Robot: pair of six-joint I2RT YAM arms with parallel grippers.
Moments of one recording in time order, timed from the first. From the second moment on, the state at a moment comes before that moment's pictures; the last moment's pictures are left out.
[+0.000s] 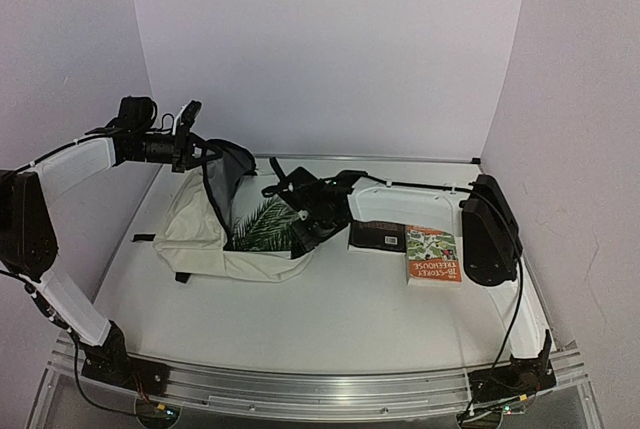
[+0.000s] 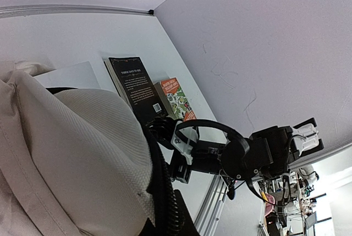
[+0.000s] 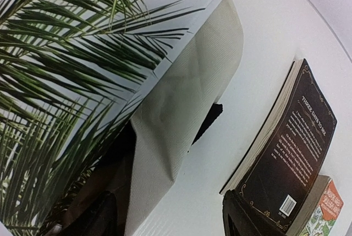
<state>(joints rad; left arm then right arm) -0.13 1.57 1.31 -0.37 1.10 -0.30 0.98 2.28 1.95 -0.77 0.42 0.22</state>
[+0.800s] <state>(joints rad) -0.13 1.56 1.31 -0.37 1.09 -0.29 0.96 2.40 1.98 -0.56 0.56 0.33</state>
